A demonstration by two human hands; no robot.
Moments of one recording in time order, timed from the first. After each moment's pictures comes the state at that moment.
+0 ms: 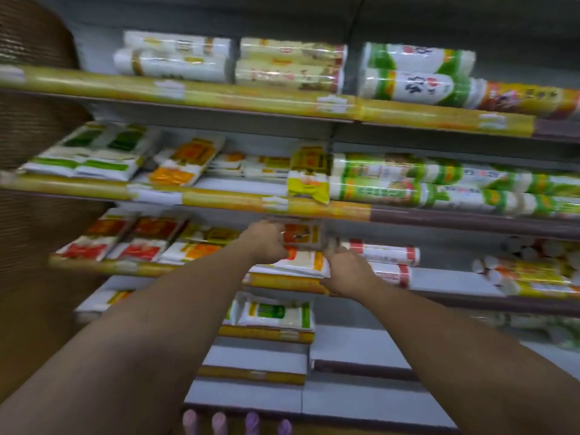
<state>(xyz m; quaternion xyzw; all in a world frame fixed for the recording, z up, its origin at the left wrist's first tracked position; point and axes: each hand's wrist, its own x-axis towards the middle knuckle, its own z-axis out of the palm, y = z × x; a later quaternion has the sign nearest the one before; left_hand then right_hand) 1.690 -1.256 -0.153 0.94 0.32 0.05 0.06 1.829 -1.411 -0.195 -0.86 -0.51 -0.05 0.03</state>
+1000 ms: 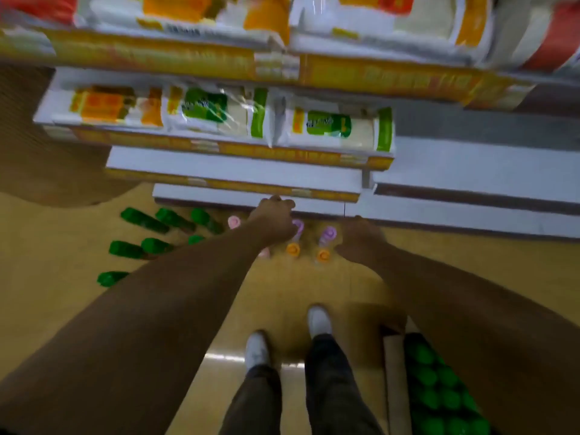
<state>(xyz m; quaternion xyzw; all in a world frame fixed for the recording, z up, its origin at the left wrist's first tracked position) 1.647 -1.152 -0.559 0.87 0.37 -0.19 0.26 1.787 -1.300 -0.559 -0.85 -0.43 0.30 -0.08</state>
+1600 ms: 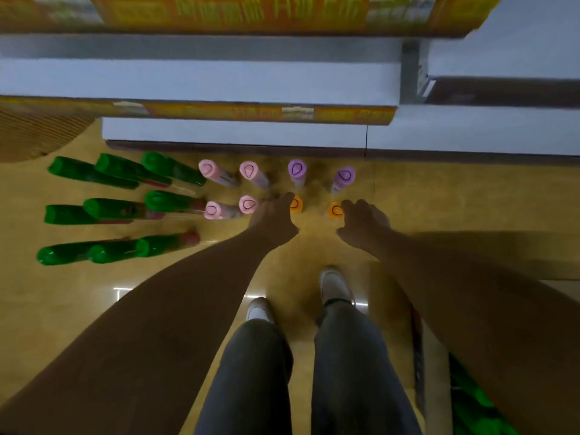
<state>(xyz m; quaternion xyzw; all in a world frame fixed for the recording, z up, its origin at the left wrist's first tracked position) 1.647 -1.197 -0.837 0.82 0.41 -0.23 0.31 1.803 -1.324 -0.855 -0.82 -0.40 0.40 -0.09</state>
